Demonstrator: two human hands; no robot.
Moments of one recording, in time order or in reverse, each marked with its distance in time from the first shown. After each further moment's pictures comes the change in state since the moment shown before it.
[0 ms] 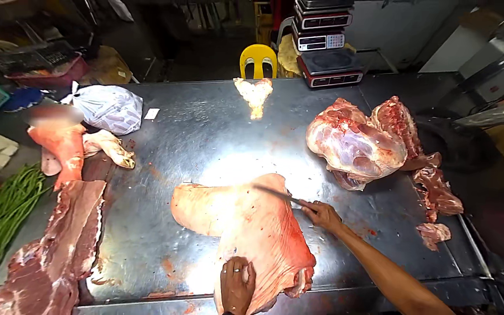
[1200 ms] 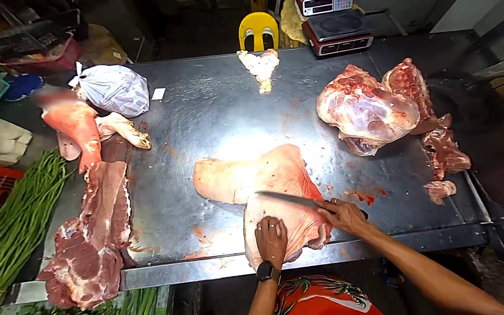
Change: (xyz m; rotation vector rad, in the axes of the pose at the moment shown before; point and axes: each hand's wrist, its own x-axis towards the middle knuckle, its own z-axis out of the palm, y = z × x) left_hand 0.008 0.028 -0.005 -0.040 -0.076 -0.045; right_hand -0.116 -0.094 0.008 -0.187 -0.095 0.040
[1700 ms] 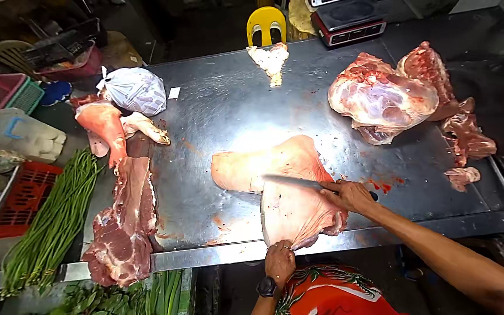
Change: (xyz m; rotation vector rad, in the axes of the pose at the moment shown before) left_hand -0.089 -0.057 -0.052 0.011 -0.357 0.211; right_hand 0.025 -0.054 -0.023 -0.093 -0.109 0.043
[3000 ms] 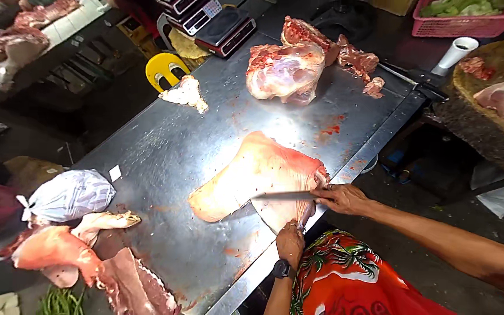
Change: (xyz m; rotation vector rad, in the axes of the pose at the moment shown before) left_hand 0.033 -0.024 -0.056 0.101 -0.488 0.203; right_hand -0.138 -0.080 0.116 0.237 0.250 0.222
